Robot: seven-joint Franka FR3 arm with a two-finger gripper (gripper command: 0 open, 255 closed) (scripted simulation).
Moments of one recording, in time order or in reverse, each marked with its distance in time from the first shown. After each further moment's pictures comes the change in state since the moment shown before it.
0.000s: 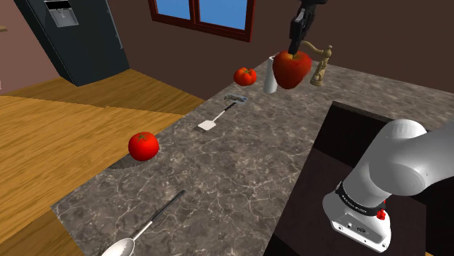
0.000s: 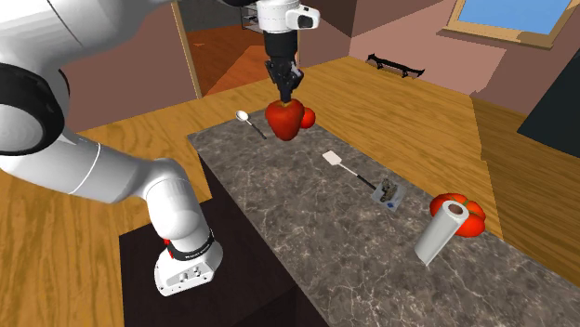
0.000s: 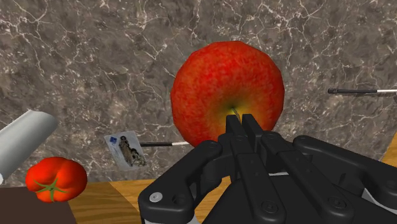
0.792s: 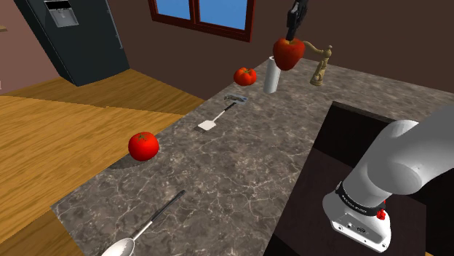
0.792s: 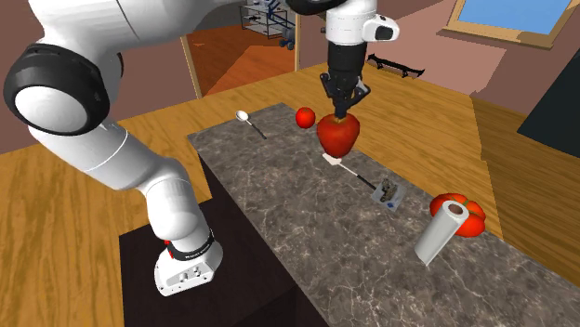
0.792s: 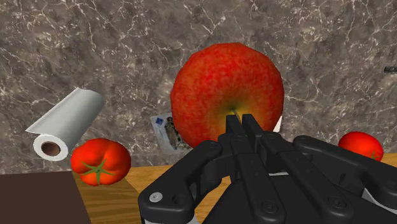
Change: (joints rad) arm -0.052 0.272 -0.208 0.214 -0.055 0.058 -0.253
